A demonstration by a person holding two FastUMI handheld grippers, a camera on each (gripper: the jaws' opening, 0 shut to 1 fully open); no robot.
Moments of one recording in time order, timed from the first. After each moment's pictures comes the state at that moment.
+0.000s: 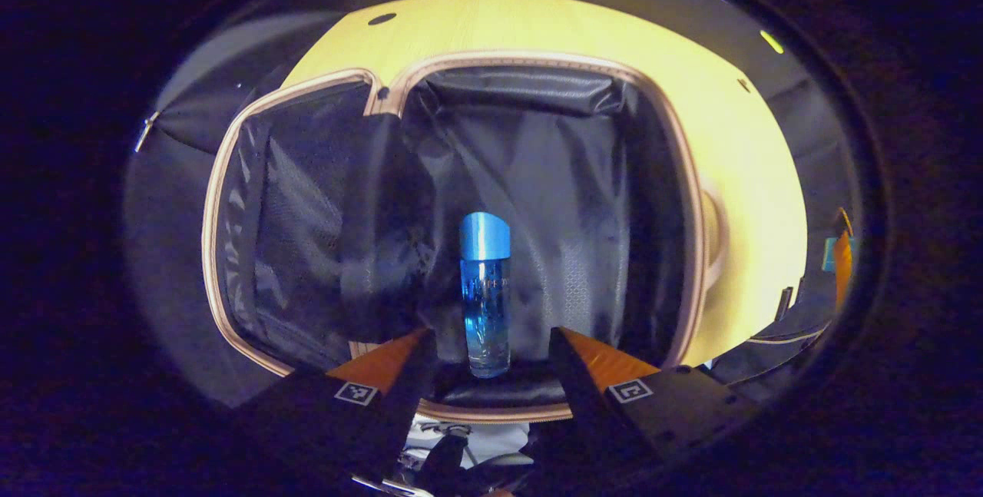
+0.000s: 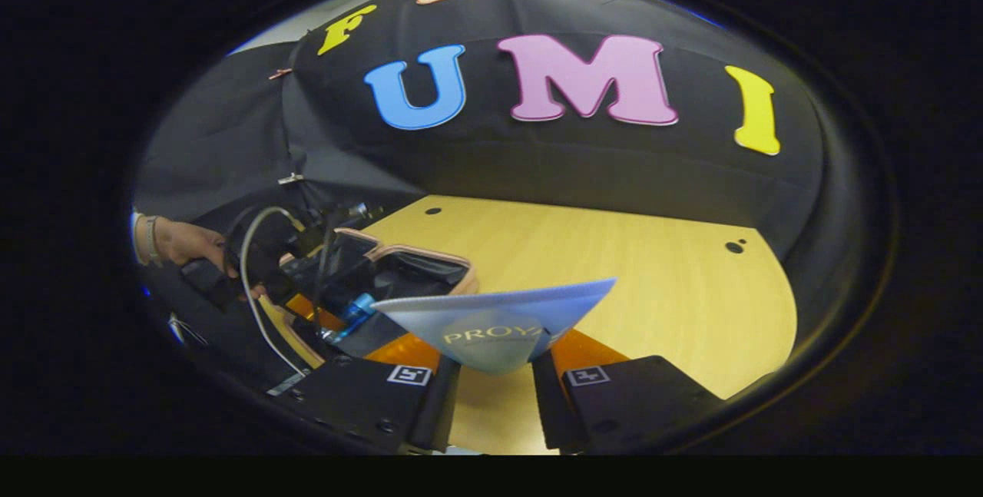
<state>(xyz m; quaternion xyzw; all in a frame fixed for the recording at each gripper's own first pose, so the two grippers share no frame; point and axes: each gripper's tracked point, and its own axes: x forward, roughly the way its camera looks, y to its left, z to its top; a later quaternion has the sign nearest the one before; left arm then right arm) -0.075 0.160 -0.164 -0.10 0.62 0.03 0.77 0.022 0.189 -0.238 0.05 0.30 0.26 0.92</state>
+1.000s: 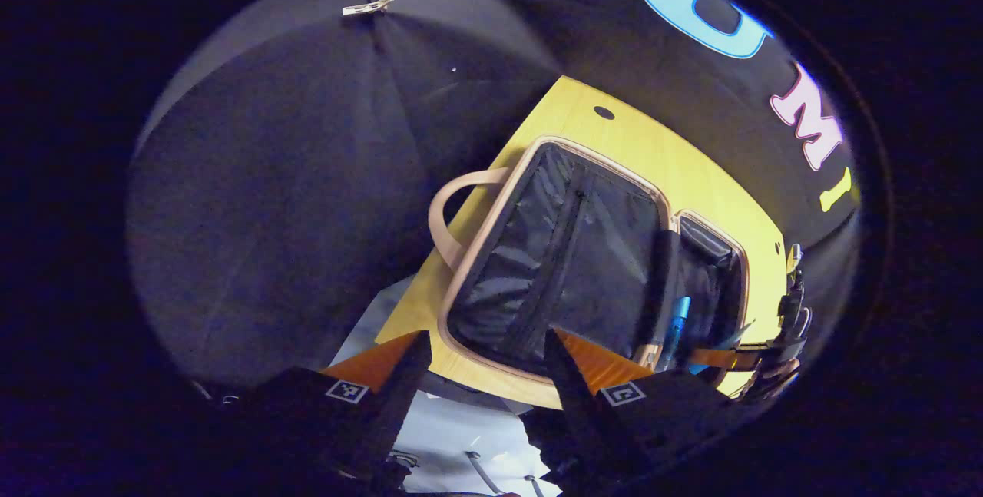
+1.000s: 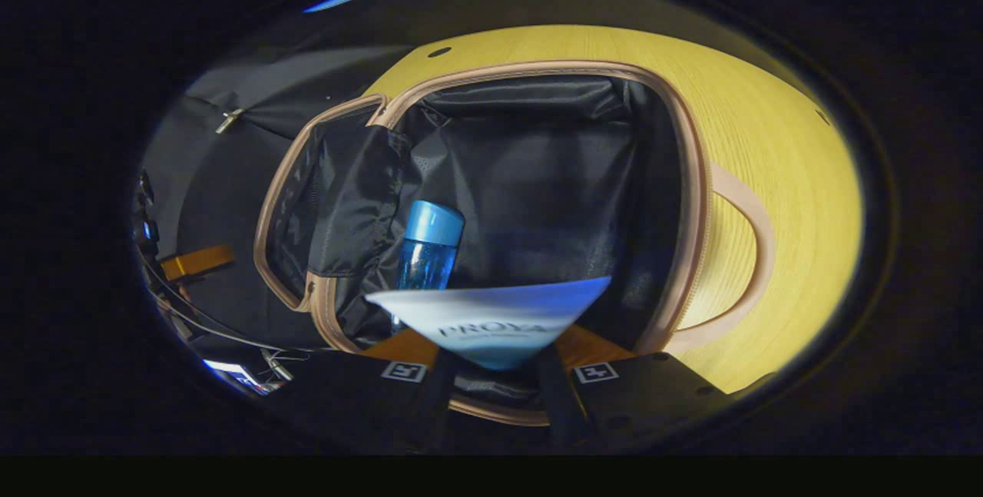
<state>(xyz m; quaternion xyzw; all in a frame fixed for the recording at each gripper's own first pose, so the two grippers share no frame) -0.183 0.441 -0.122 -0.24 0.49 0.22 0.81 -0.055 0.386 -0.389 0.10 0.66 0.21 0.71</state>
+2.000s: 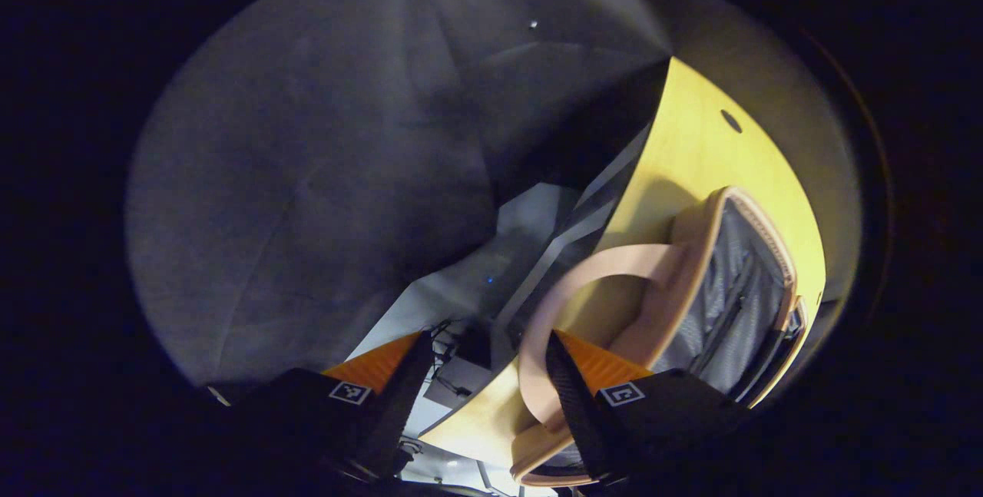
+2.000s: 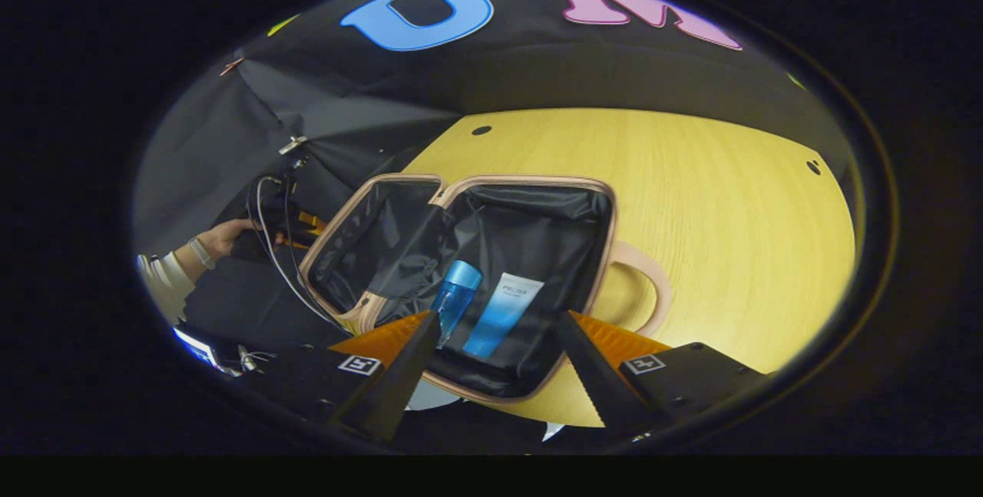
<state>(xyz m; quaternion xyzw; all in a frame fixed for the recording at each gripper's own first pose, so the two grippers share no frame) -0.122 0.566 -0.231 -0.28 0.59 0.28 0.71 -0.020 0.341 -0.304 0.10 0.50 0.25 0.82</state>
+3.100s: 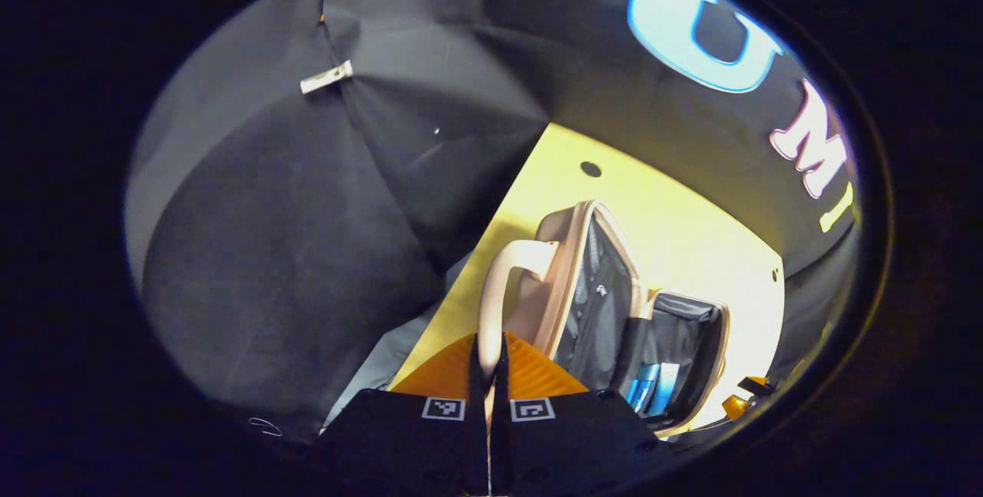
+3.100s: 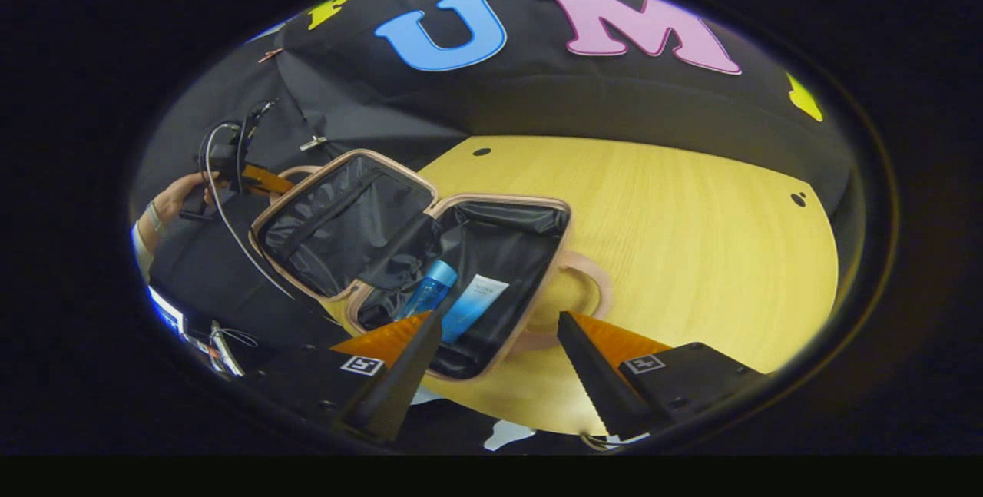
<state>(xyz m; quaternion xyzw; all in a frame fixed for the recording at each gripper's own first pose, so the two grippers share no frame) -0.087 0.457 -0.008 -0.19 0.44 0.22 0.85 -0.023 0.274 -0.269 0.06 0.43 0.28 0.86</state>
